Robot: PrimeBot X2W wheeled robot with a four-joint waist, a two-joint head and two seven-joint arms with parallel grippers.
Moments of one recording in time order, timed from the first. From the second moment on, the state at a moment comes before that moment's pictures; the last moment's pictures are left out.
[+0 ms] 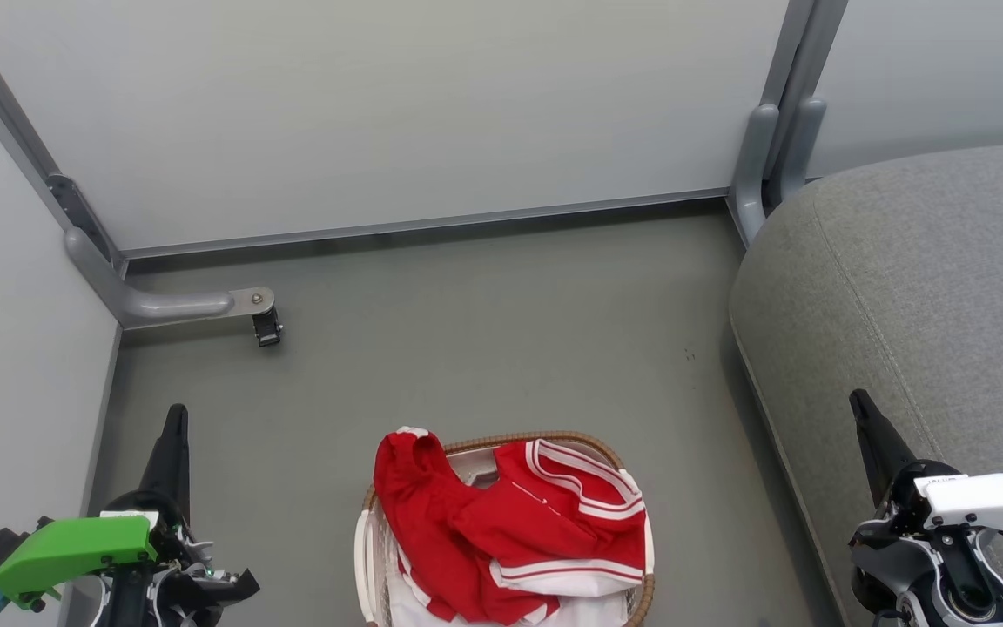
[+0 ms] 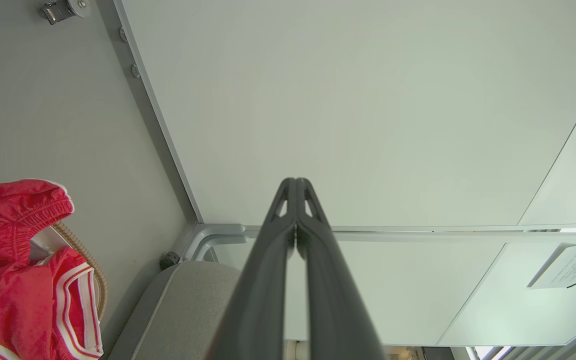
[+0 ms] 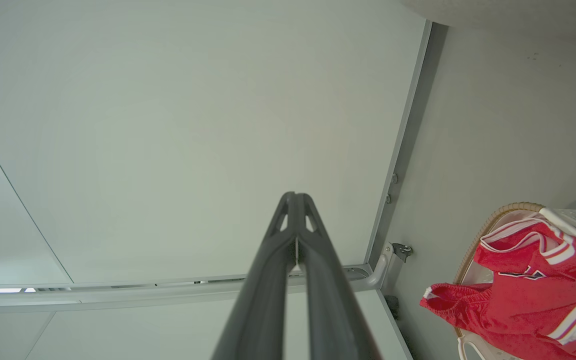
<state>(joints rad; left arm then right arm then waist) -0.10 0.05 0.11 0.24 -1.62 -0.13 0.11 -0.11 -0.05 -0.11 0.25 1.61 0.13 0.11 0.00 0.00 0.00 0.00</state>
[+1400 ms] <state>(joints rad) -0.08 0.05 0.09 0.30 -1.40 -0.13 0.04 -0.11 -0.07 -0.05 0.30 1.45 0.13 0.04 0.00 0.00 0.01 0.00</state>
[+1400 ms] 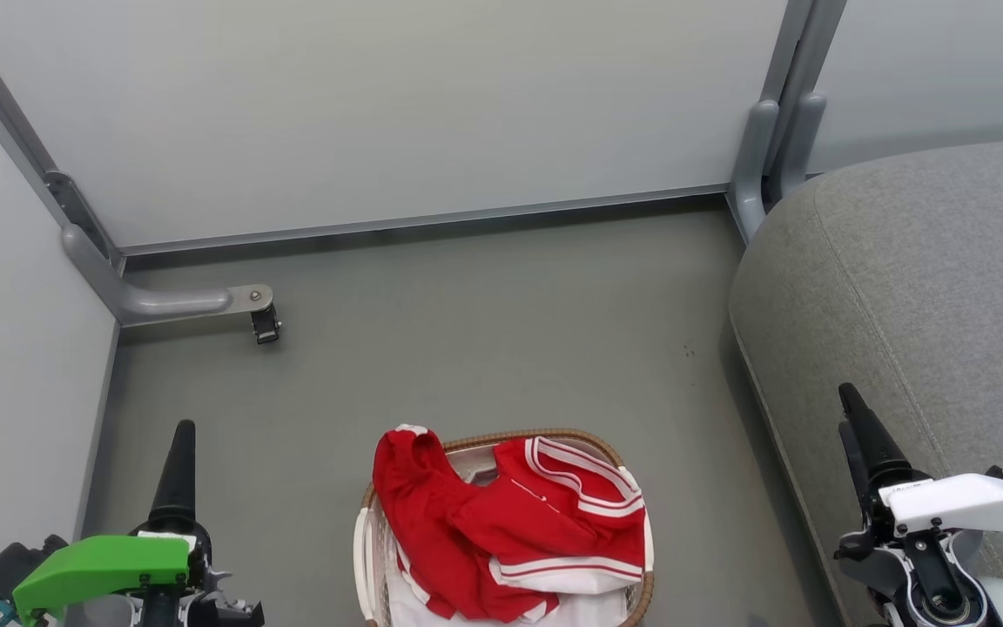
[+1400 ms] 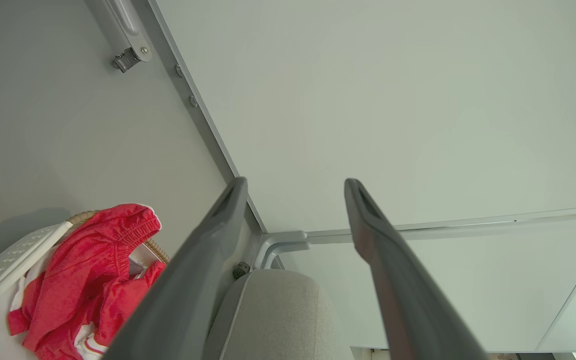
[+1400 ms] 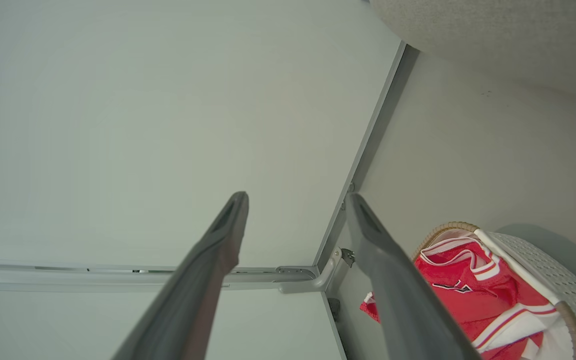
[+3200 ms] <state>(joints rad) -0.04 0.08 -0.01 0.32 -0.52 -0.04 -0.14 -0.13 -0.14 0.13 0.32 0.60 0.13 -0.14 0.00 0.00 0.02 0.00</state>
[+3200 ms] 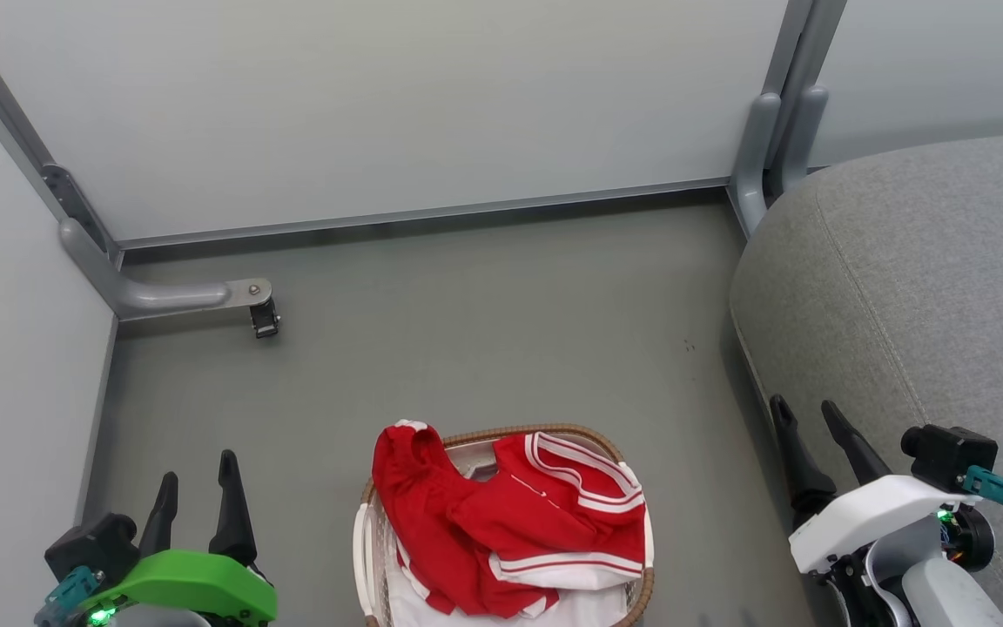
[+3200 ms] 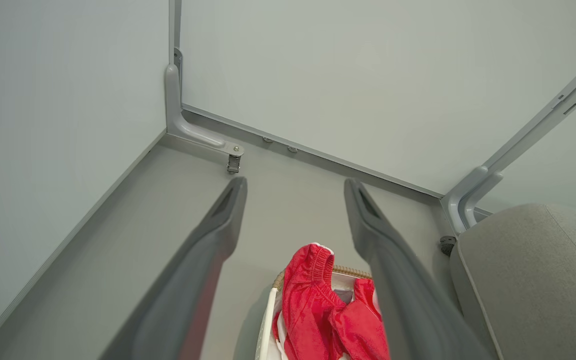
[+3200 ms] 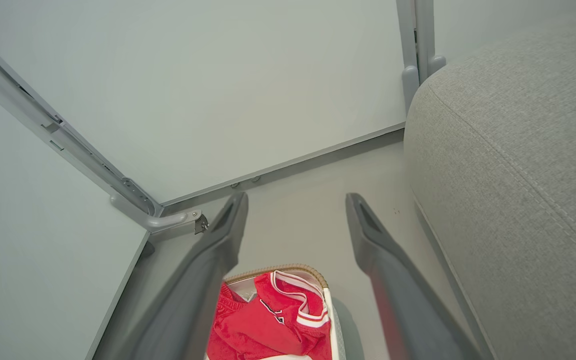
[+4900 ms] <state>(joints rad) 0.00 0.06 -0.03 0.36 -0.10 -0.01 -0.25 -0.13 -0.09 0.06 0.43 0.13 0.13 -0.25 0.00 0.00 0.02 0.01</state>
